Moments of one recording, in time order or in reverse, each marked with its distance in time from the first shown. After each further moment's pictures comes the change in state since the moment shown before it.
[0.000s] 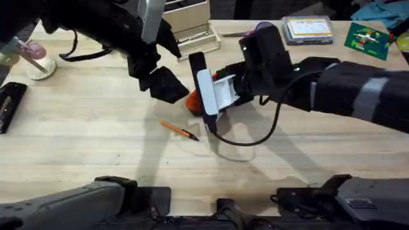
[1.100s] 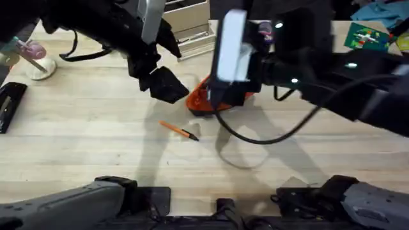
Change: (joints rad) left arm 0.000 0.000 0.000 0.000 0.000 0.000; right arm 0.000 -0.227 0.024 -0.022 -0.006 0.371
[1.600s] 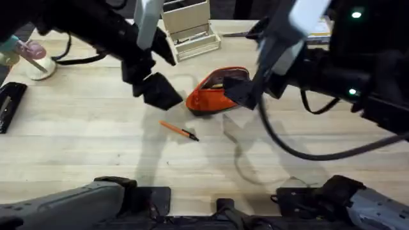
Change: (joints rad) left arm 0.024 0.000 0.000 -0.084 -0.031 0.025; right arm 0.000 -0.265 0.000 -0.139 -0.003 0.405
